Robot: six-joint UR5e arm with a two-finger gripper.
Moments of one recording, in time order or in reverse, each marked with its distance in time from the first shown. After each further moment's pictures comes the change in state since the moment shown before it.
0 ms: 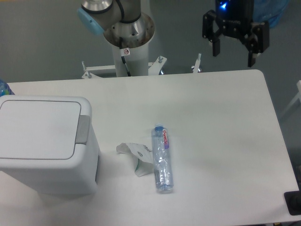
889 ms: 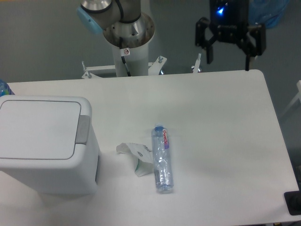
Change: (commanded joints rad) arm -0.112 -0.017 -0.043 0.130 -0.003 -0.486
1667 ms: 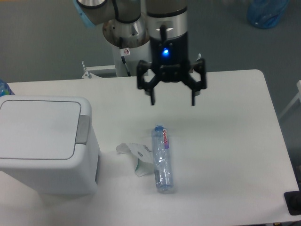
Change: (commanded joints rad) arm -0.261 -0.061 -0.028 0.095 -0.089 -0.624
